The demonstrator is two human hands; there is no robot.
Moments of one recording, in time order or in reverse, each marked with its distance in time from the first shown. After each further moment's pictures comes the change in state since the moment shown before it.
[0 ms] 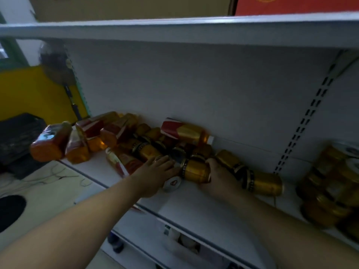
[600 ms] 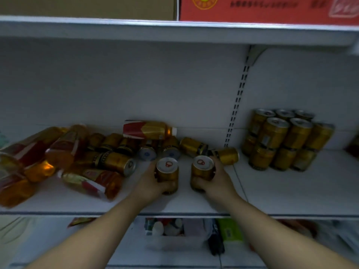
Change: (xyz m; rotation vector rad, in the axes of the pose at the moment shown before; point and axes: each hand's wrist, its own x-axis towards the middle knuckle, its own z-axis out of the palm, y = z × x) left_hand -0.007 0.040 0.000 -1.425 0.117 -0.031; right_hand -0.107 -0.019 0.023 0.560 0.564 0.271
